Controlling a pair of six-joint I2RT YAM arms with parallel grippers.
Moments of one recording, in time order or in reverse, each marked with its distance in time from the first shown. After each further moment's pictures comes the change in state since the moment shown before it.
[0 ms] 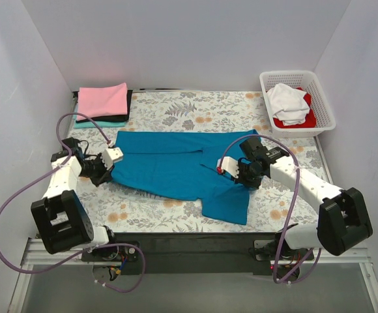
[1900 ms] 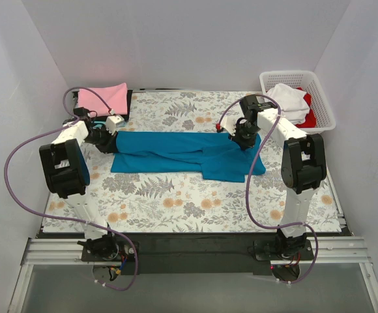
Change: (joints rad) left arm -0.092 0.601 0.531 0.138 0.016 -0.346; right arm -0.234 0.642 0.705 -0.134 -0.066 -0.183
